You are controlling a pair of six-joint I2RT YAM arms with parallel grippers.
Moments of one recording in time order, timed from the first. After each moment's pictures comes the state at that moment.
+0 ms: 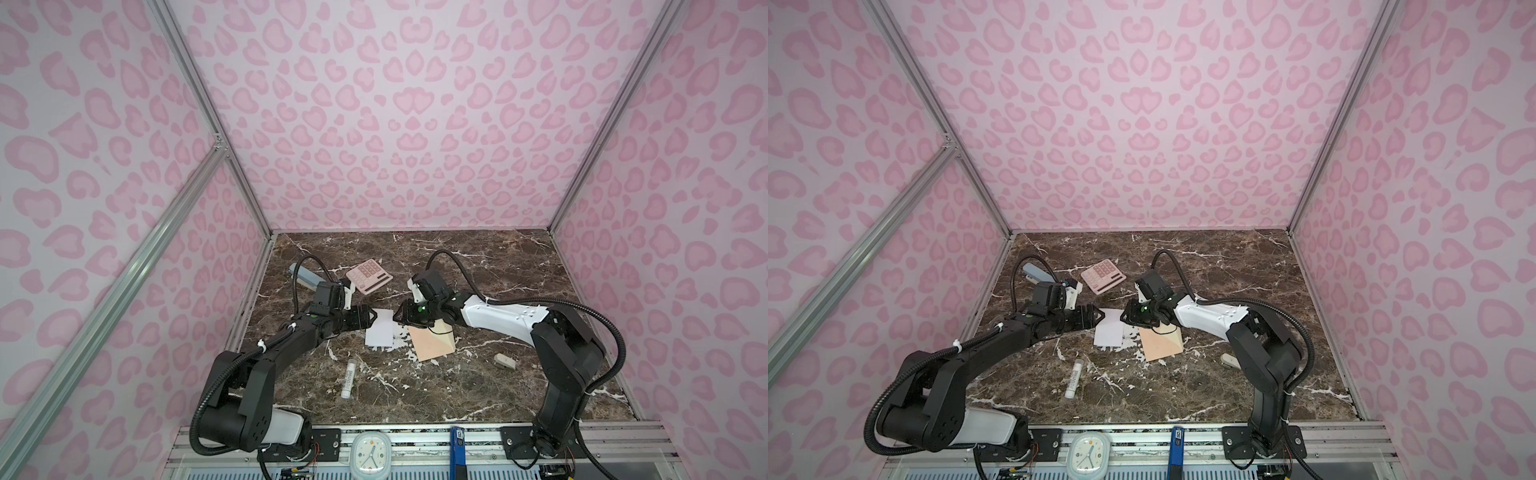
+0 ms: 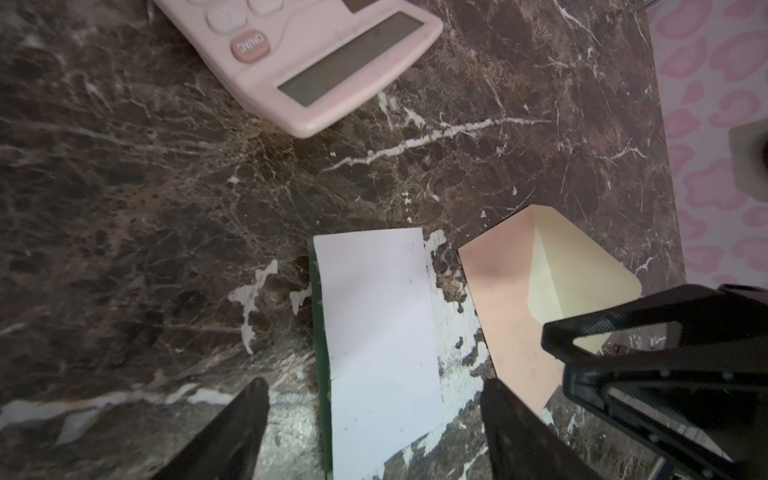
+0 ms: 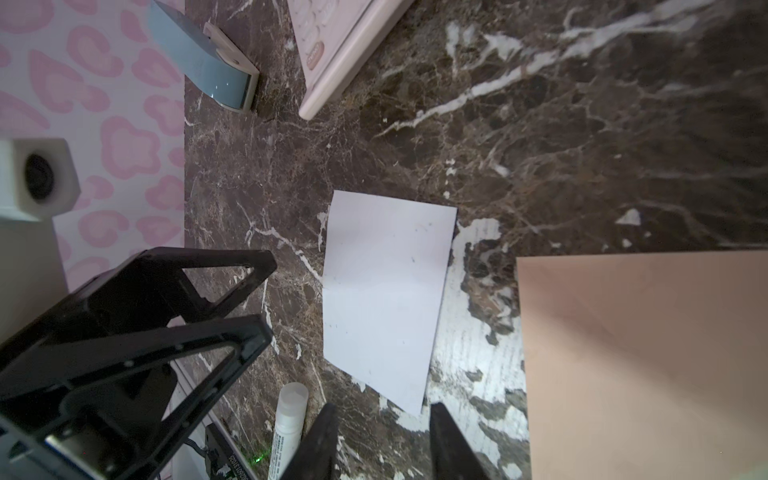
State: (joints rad) left arm -0.26 1.44 0.69 -0.16 0.41 -0.39; right arm 0.74 1.83 1.18 -0.24 -0.34 0.83
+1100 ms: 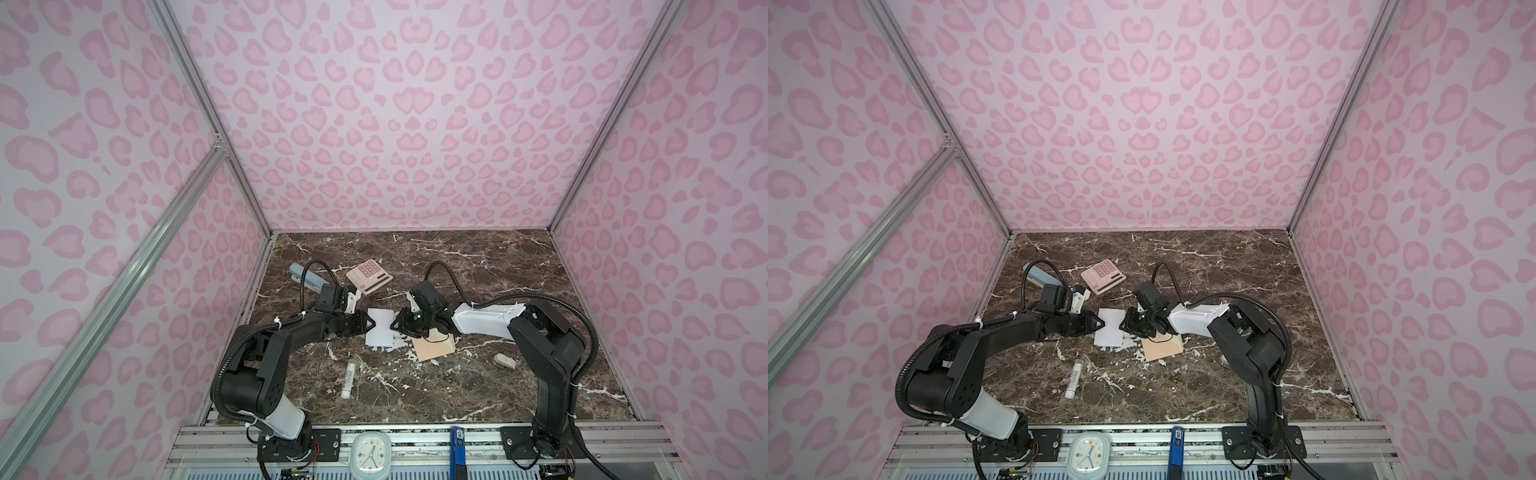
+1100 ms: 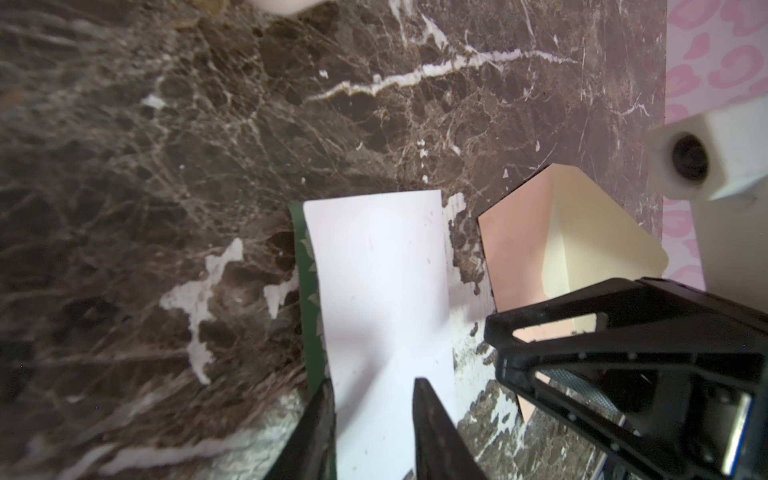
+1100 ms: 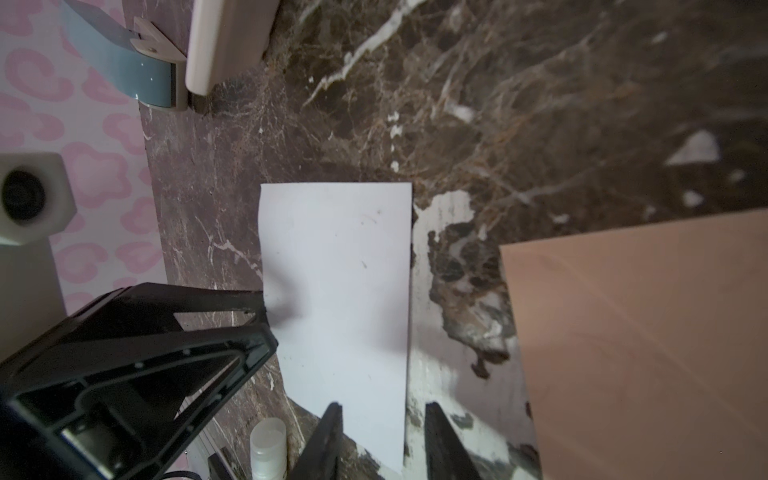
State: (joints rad) left arm -0.24 1.60 0.71 -0.13 0.53 -0.37; right arm 0.76 1.93 1.12 -0.09 -0.35 0.96
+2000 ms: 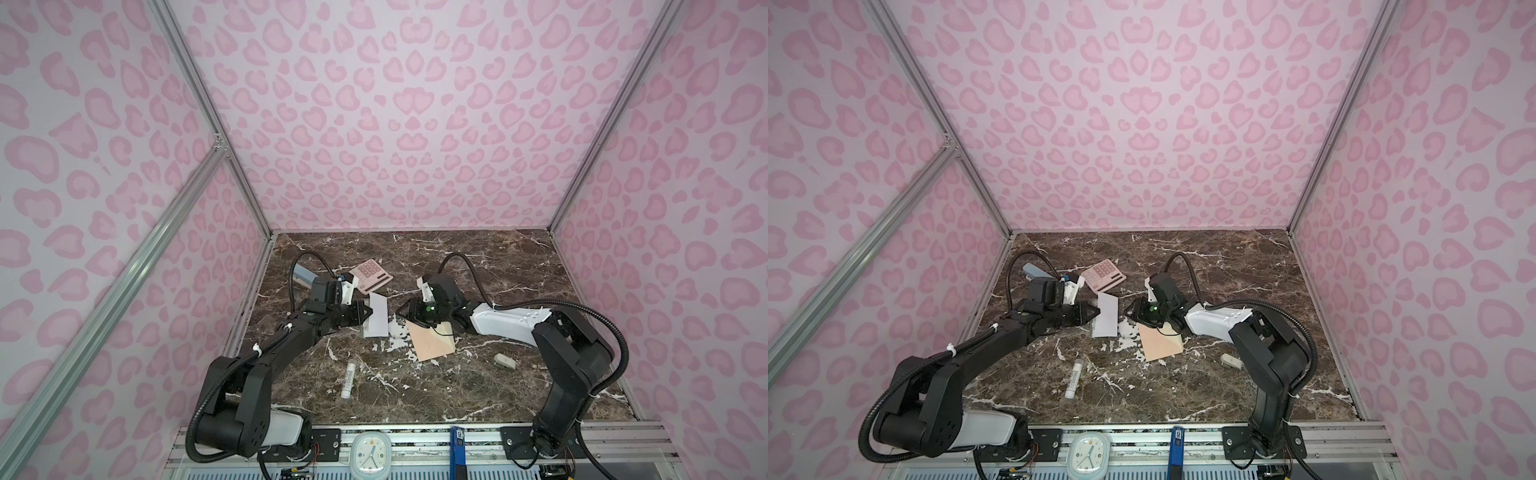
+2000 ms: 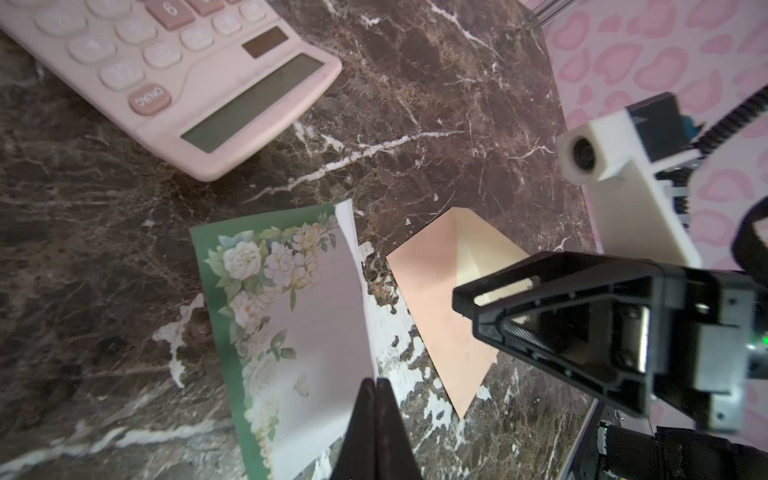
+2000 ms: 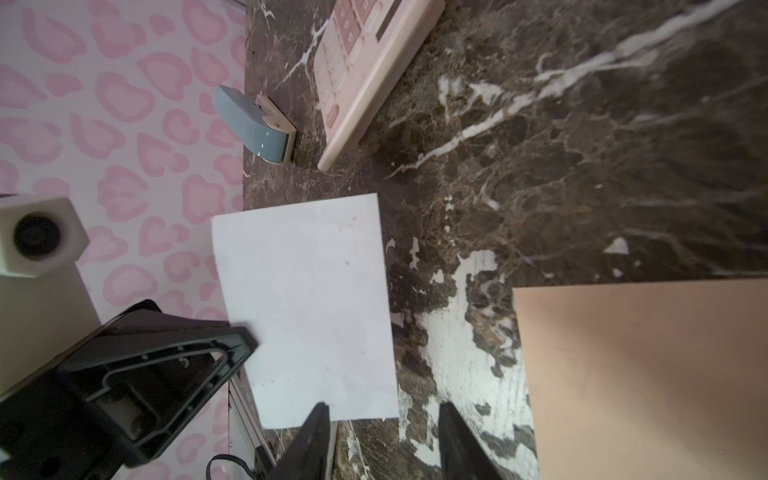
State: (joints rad) left arm -0.24 1.35 0.71 -0.15 0.55 -0.37; right arm 0.67 1.78 0.99 0.10 -0.43 0.94
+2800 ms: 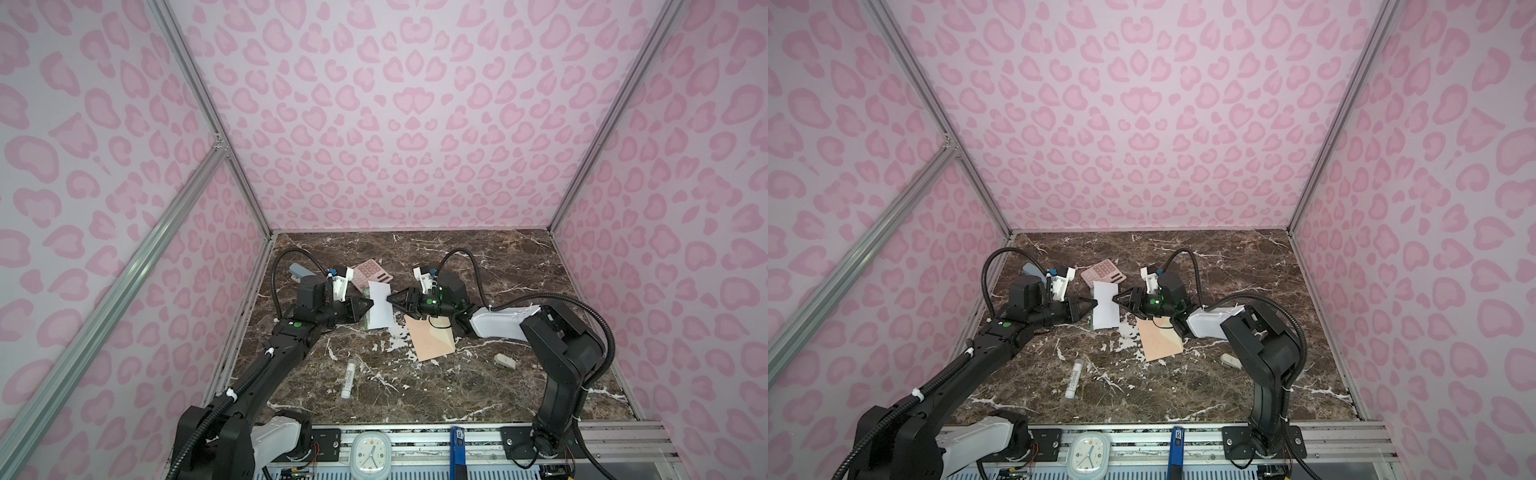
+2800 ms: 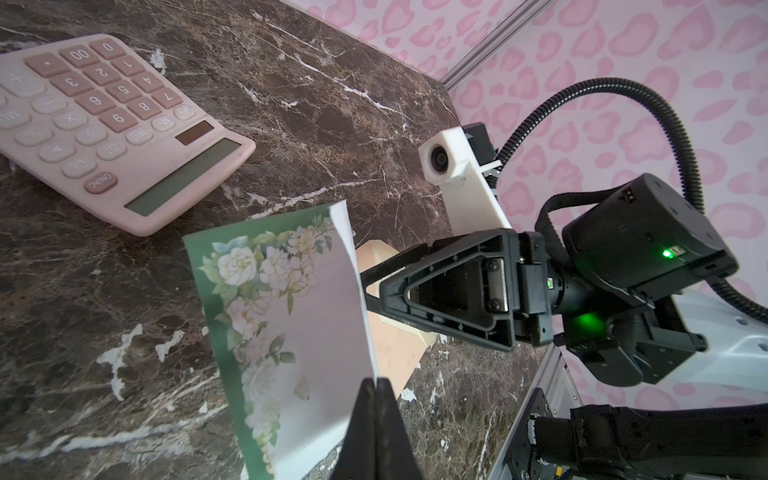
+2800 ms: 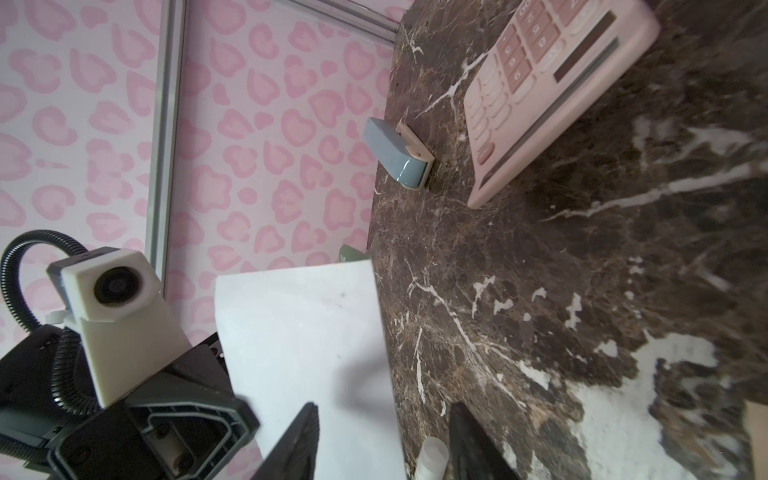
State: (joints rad) left arm -0.24 1.15 0.70 -0.13 0.63 -0.47; right arm 0.65 1.87 0.93 0.63 -0.62 1.16
